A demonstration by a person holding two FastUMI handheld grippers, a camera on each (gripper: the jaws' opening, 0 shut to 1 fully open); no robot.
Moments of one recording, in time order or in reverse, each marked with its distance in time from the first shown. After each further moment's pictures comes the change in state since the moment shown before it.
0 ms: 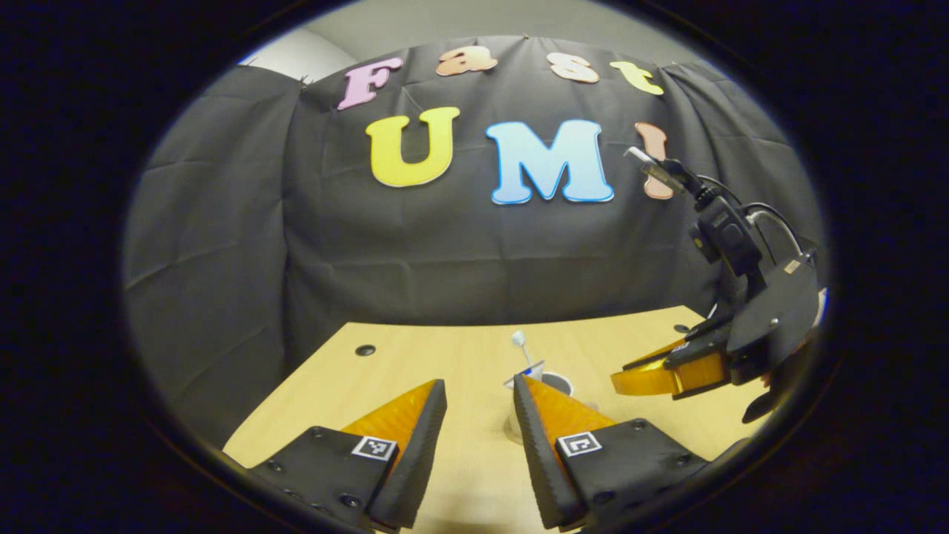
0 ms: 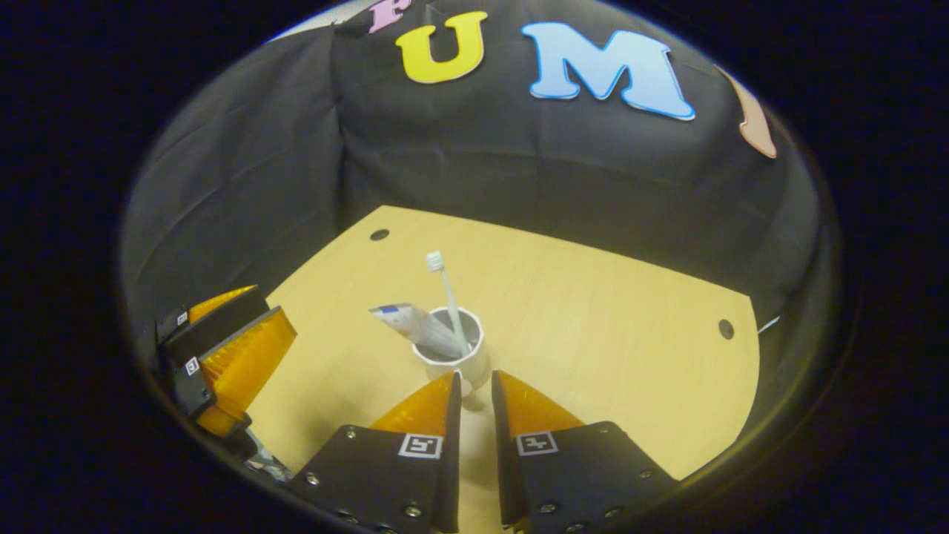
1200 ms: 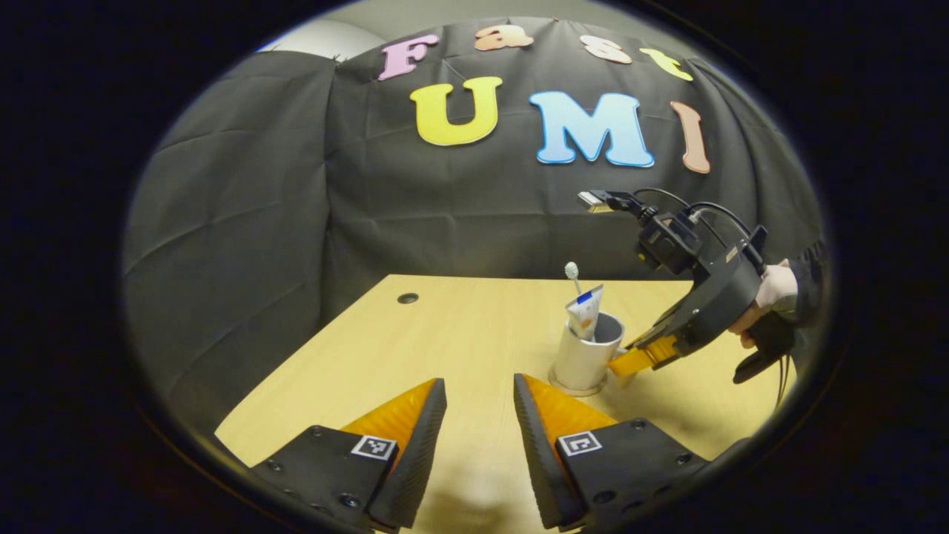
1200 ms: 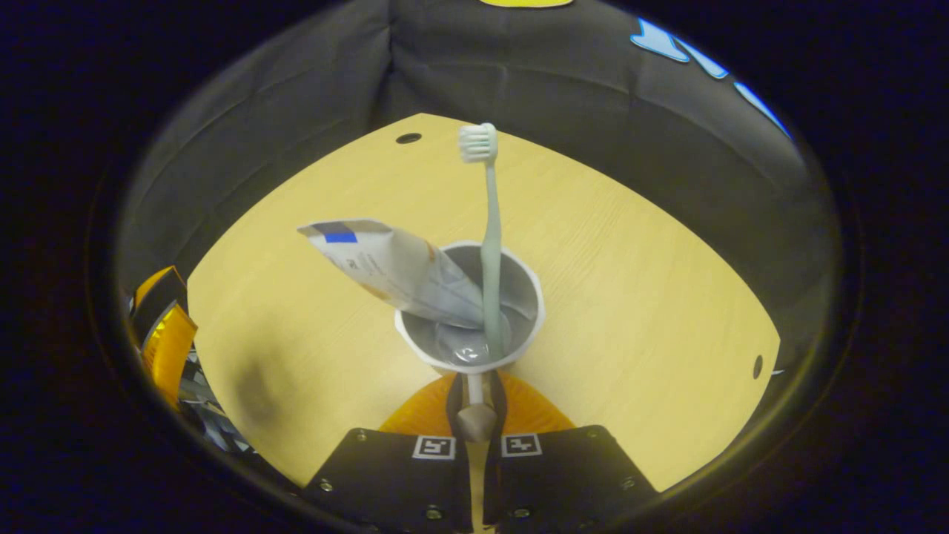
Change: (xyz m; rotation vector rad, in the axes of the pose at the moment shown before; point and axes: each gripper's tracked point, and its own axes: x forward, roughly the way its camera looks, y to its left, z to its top) left arm -0.035 0.064 -0.110 -0.067 0.157 0.176; right arm 0.120 0.021 -0.072 -0.239 0.375 0.114
